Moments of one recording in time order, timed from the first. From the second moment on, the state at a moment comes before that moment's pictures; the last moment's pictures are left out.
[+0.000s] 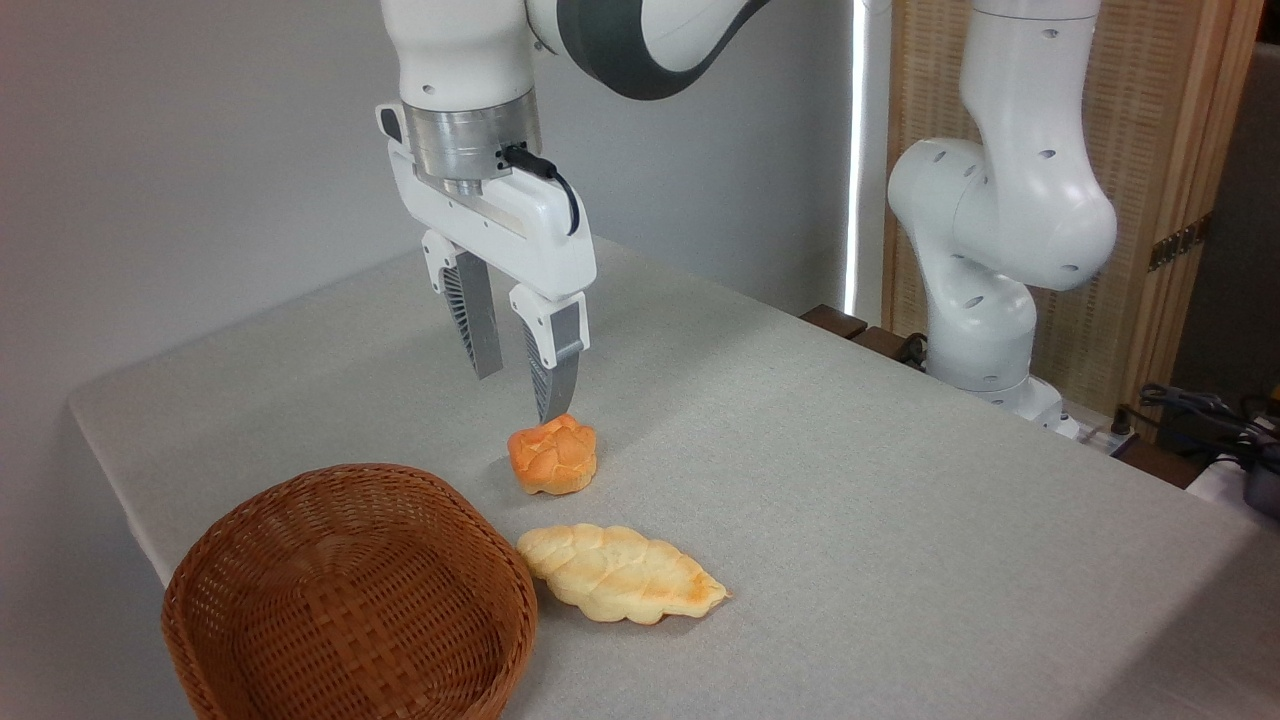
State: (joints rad) arm -0.19 -0.12 0.05 -1.93 -0.08 1.85 0.62
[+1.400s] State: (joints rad) arm -0.21 -0.12 0.04 -1.93 -0.08 1.85 0.62
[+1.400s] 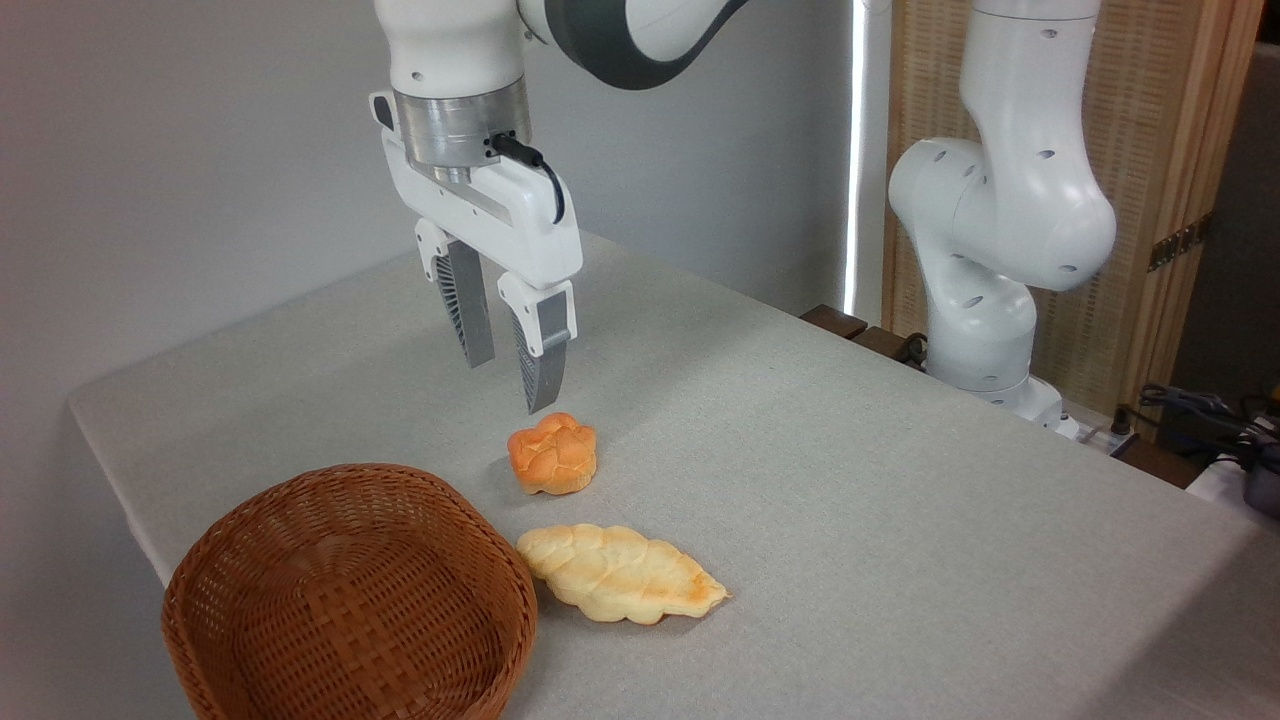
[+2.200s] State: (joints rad) arm -0.32 -0.09 0.04 -2.10 -0.06 1.97 0.64
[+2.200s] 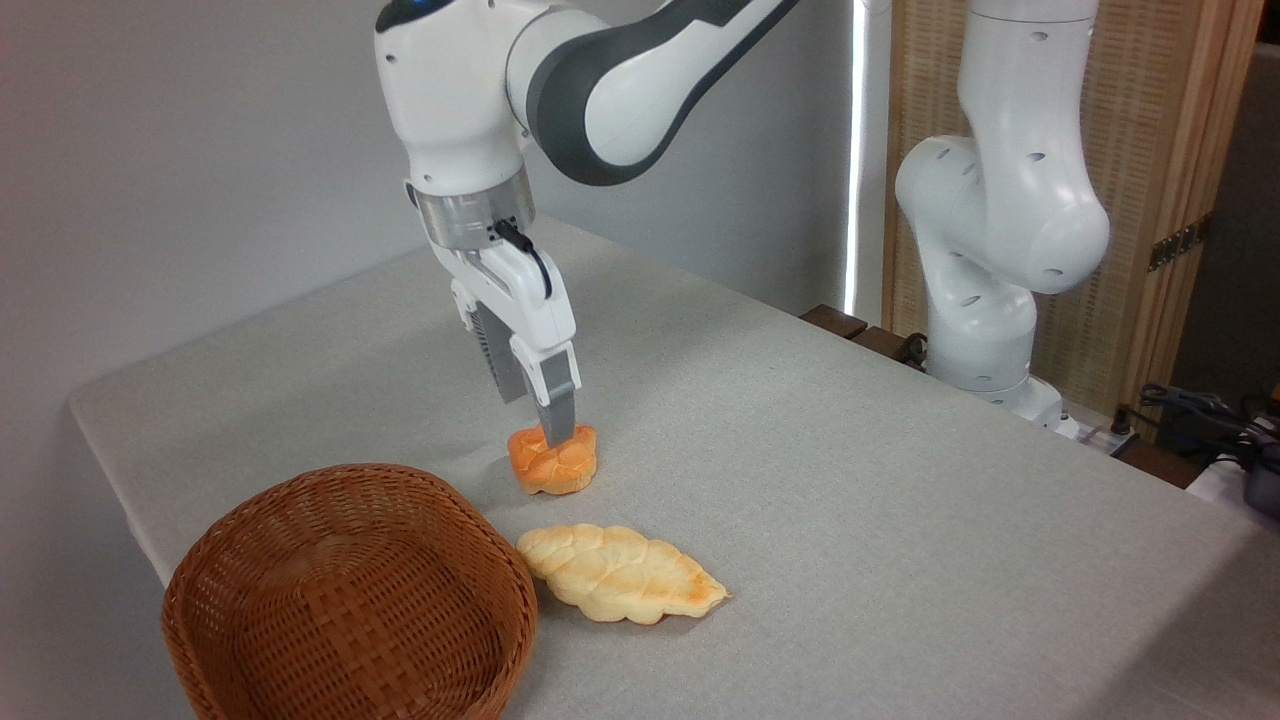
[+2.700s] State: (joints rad) arm -0.34 -0.01 0.04 -2.12 -0.02 1.99 0.64
